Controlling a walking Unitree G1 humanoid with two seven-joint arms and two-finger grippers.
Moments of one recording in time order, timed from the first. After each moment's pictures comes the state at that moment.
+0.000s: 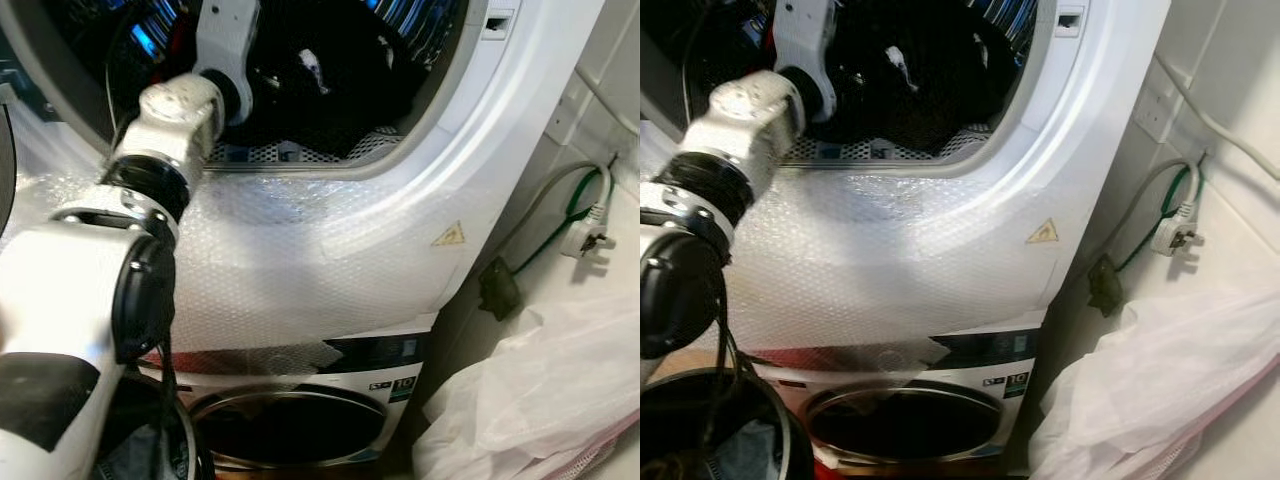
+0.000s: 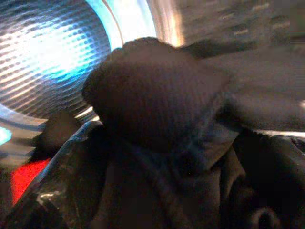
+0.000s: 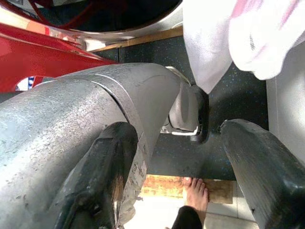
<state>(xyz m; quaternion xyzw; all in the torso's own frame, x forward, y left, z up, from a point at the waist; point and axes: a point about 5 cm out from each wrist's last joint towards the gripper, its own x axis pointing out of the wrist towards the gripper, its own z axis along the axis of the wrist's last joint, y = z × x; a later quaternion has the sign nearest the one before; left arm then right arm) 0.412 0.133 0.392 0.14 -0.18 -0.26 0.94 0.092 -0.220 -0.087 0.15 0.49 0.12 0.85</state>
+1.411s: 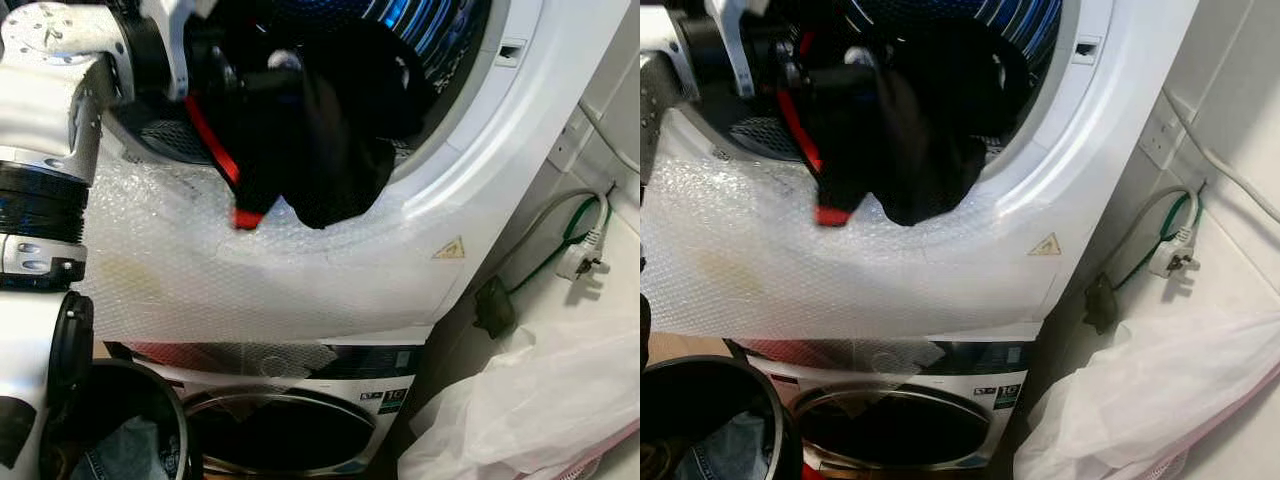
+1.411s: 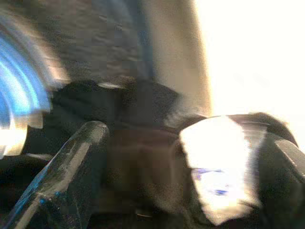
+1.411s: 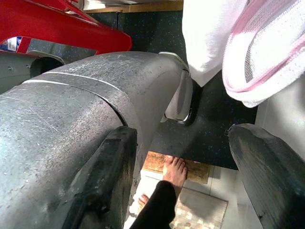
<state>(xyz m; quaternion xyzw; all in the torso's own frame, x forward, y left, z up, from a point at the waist) 0.345 0.158 0.396 0.27 -0.13 -0.54 0.79 0.113 -0.211 -0.098 0.12 0.56 0.16 0.80</state>
